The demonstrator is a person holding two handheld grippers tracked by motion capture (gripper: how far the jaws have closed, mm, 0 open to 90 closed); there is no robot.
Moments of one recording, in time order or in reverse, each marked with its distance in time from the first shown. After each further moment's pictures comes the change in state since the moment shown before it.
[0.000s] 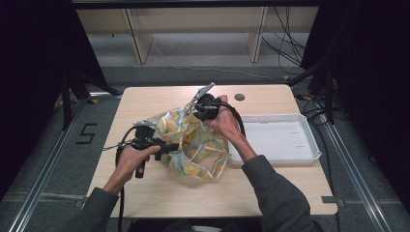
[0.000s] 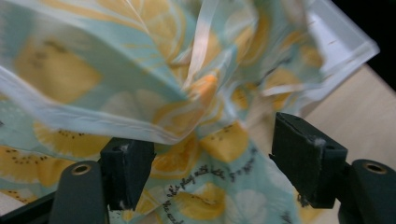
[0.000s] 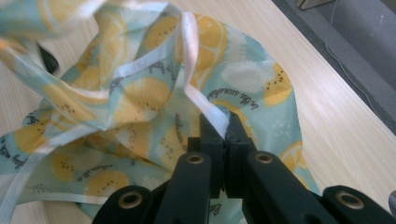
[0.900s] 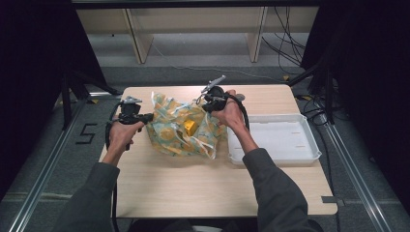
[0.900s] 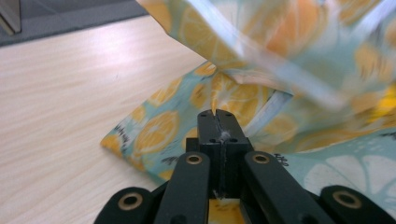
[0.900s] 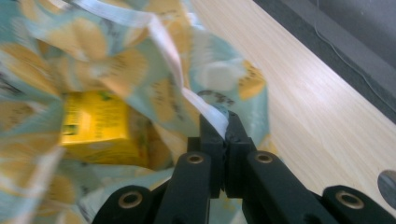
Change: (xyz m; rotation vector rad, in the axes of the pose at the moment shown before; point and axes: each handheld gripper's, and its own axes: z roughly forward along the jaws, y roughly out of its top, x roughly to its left) left arm 0.078 0.050 -0.011 -0.069 0.291 0.079; right arm -0.047 -0.015 0.021 -0.009 -0.027 0.136
